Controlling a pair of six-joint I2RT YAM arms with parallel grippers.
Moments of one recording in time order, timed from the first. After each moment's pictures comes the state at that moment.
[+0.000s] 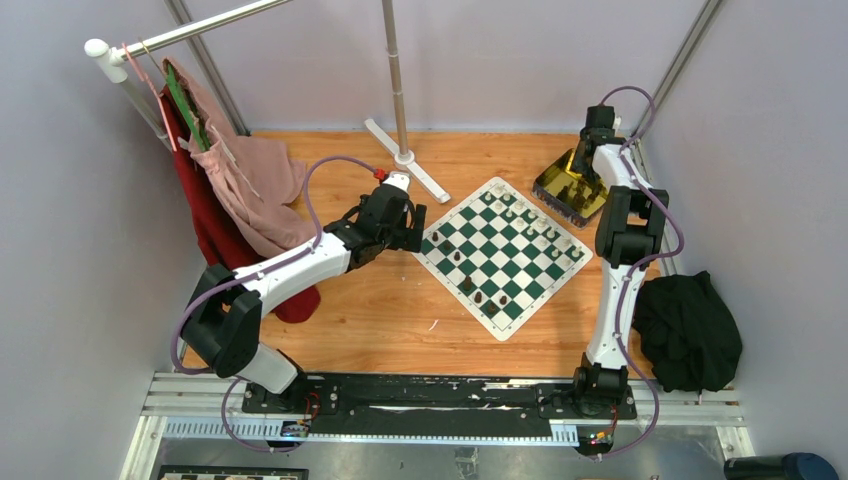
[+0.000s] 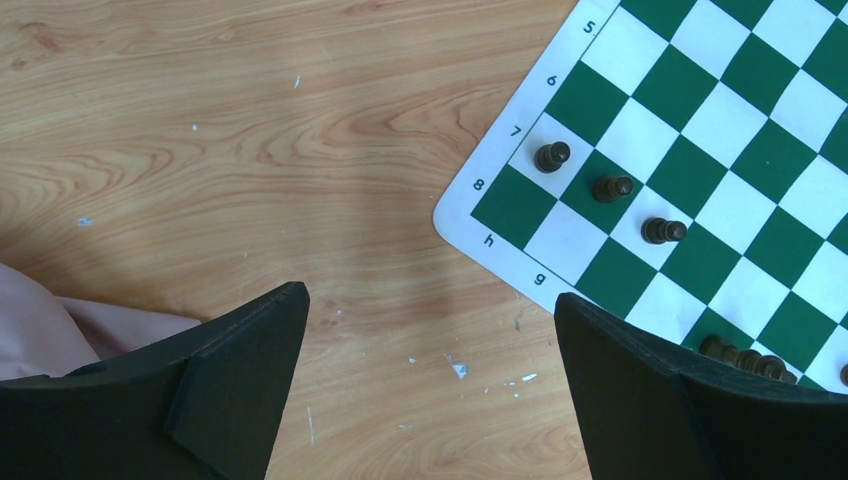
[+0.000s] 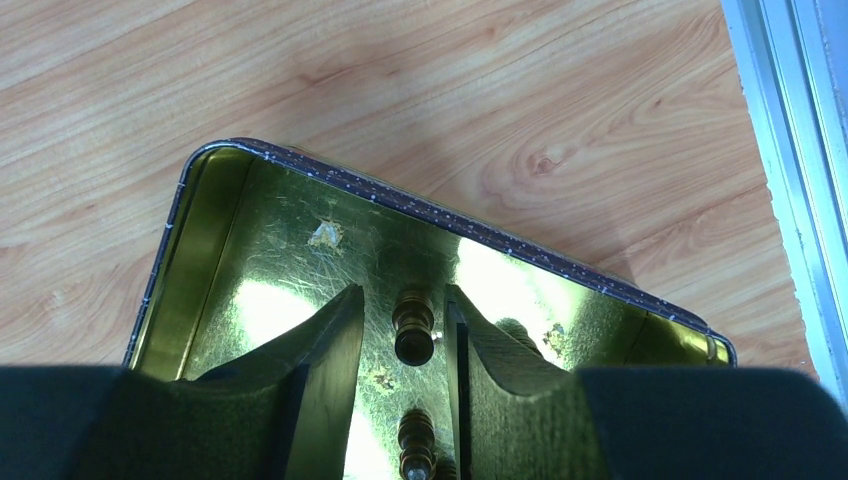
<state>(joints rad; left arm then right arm) -0.66 1.50 1.01 -0.24 -0.31 -0.32 -0.10 2.35 2.00 -0.50 0.21 0.21</state>
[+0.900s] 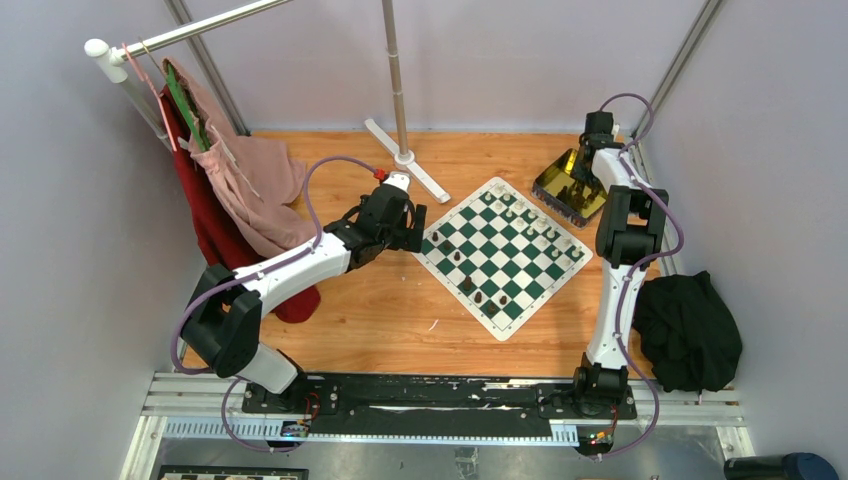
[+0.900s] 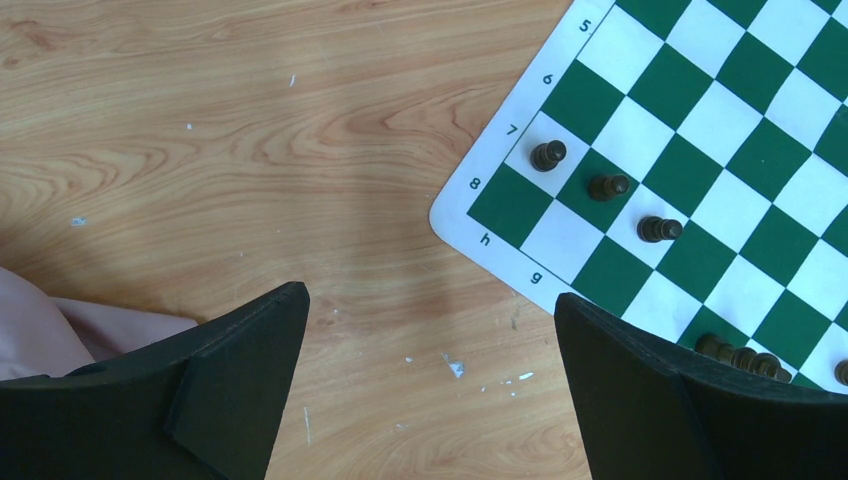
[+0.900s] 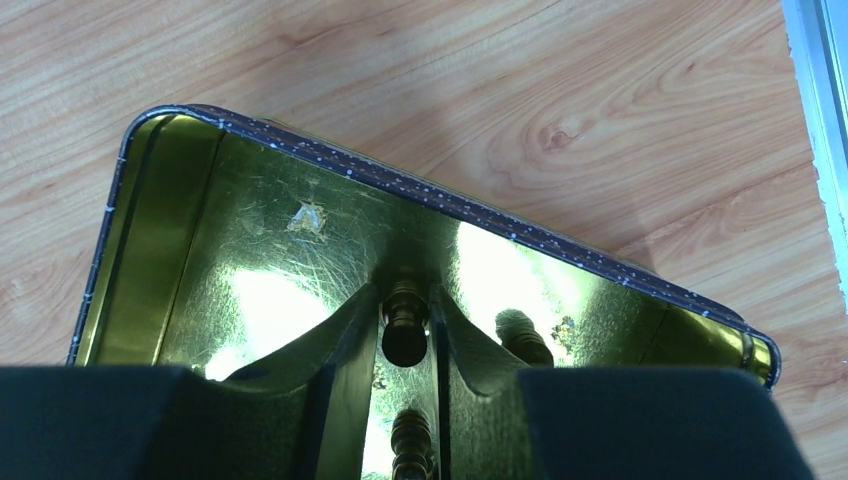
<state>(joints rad) -0.66 1.50 1.01 -0.24 -0.30 -0.33 -0.11 2.35 1.95 -0.48 0.19 0.22</state>
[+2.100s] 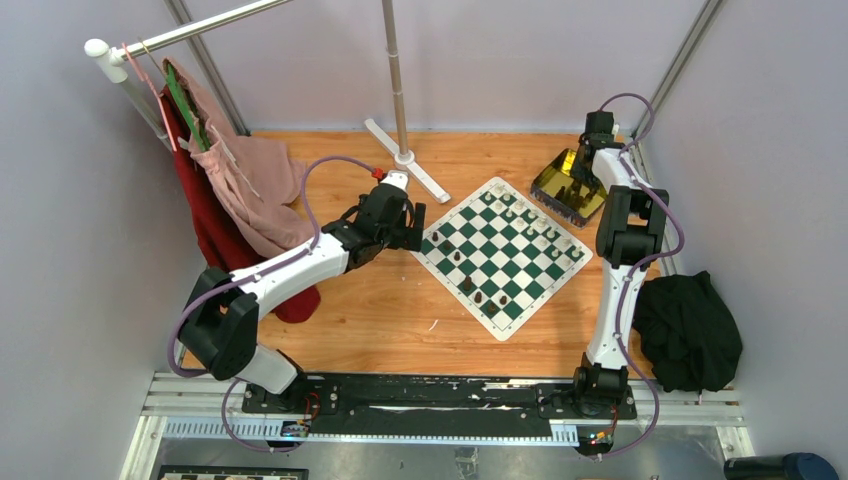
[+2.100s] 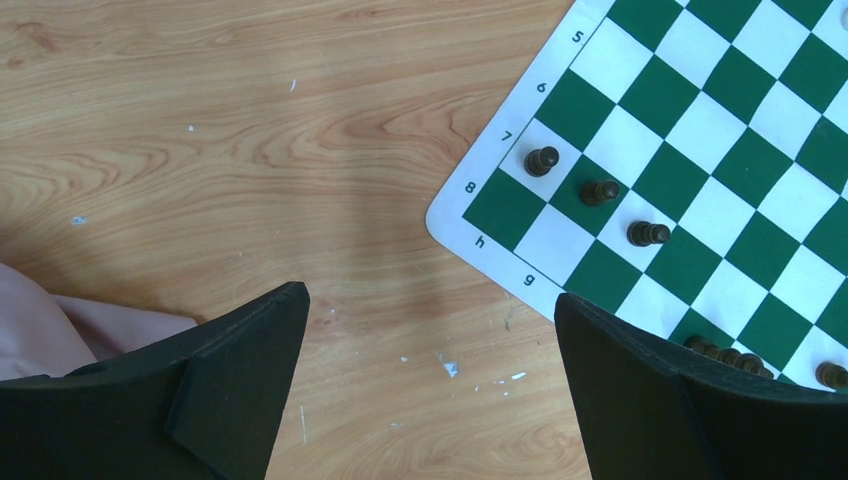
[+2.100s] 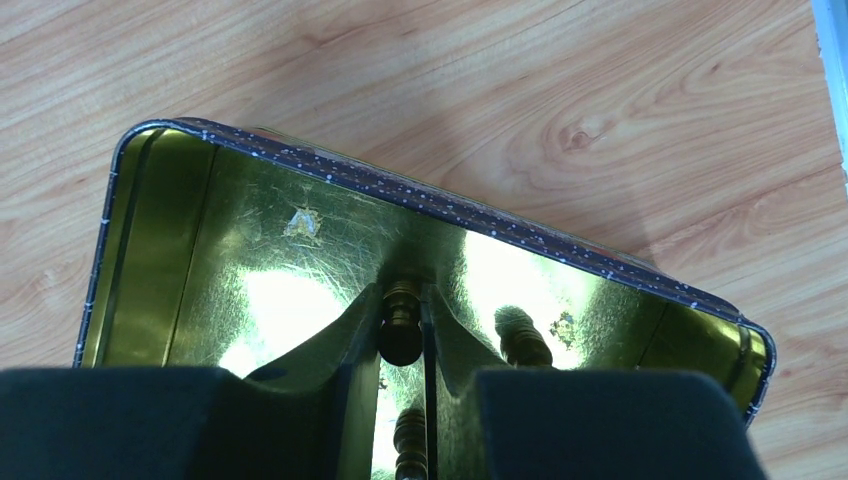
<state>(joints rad) -0.66 1.48 1.01 -0.24 -0.30 -0.34 -0.11 2.34 1.95 -0.47 0.16 0.23</state>
